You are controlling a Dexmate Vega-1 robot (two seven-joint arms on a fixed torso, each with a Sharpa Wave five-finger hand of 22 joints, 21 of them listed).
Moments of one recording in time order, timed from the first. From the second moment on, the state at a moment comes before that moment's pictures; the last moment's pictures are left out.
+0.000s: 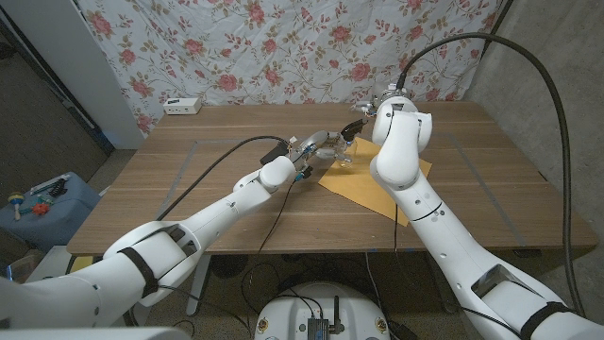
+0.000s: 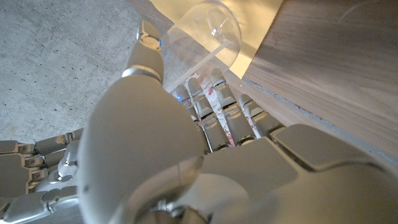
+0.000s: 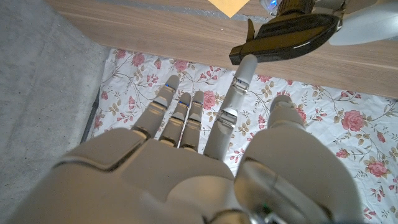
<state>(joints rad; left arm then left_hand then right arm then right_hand) 0.49 0.30 0.80 -1.03 -0.03 -0.35 0.01 1.18 -0.03 0.23 -0.23 0.18 0.75 -0.13 0.39 0.21 0.79 -0.15 0.29 0.32 0.80 -0.08 0.20 0.19 0.23 -0.04 0.19 0.16 -0.76 -0.25 -0.57 -2.11 -1.62 -0.79 0.90 0.50 0.02 0.23 -0.08 0.21 1.16 -0.12 0.36 0.18 0.46 0.05 0.18 0.19 0.34 0.01 0.20 0.20 0.49 0.04 0.19 0.17</state>
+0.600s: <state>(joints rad) 0.48 0.29 0.79 -1.02 -0.04 -0.35 0.02 1.18 -0.03 0.23 -0.23 0.18 0.75 -0.13 0.39 0.21 0.79 -0.15 0.29 0.32 0.80 -0.08 0.20 0.19 0.23 -0.04 0.19 0.16 -0.77 -0.37 -0.52 -2.20 -1.43 -0.73 0.89 0.58 0.02 0.25 -0.14 0.24 0.83 -0.19 0.21 0.20 0.27 0.05 0.18 0.19 0.19 0.06 0.18 0.20 0.38 0.06 0.19 0.17</state>
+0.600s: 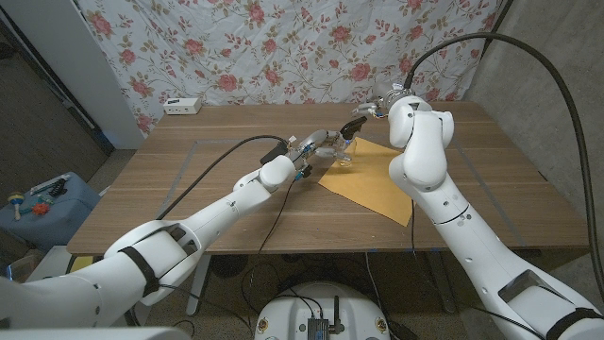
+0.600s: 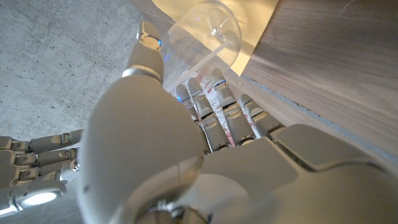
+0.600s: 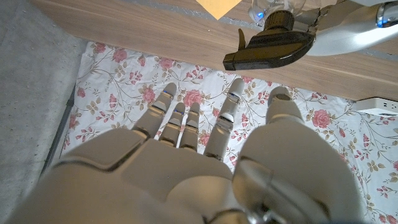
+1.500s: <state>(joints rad) 0.47 0.28 0.79 -0.99 -0.04 -0.36 0.02 1.18 -0.03 0.23 -0.23 0.18 0.75 -0.13 0.39 0.21 0.79 -0.15 0.29 0.32 0.81 -0.09 0.20 0.19 0.23 -0.04 0.19 0.16 -0.67 -0.53 -0.58 -2.23 -1.17 -0.81 0.96 0.77 0.00 0.30 -0.18 0.24 0.38 -0.22 0.18 0.21 0.01 0.05 0.18 0.20 0.00 0.11 0.18 0.20 0.27 0.08 0.18 0.17</state>
